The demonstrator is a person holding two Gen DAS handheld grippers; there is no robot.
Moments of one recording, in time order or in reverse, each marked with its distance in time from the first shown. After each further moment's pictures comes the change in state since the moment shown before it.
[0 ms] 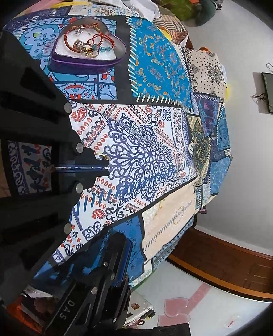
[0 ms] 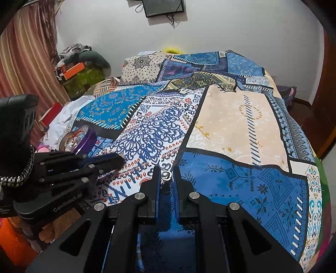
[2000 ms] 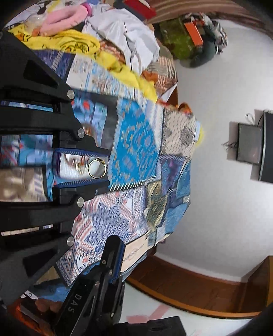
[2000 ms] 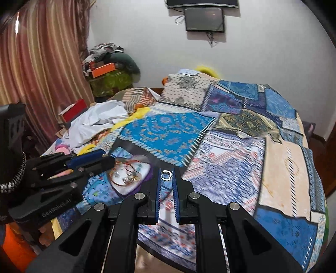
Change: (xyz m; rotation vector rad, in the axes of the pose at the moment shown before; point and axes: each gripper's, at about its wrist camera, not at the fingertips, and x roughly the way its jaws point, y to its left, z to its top) left arm -0.124 0.121 -0.019 -0.153 -0.254 0.180; right arm 0.013 0.127 0.051 -0.187 -0.078 0.094
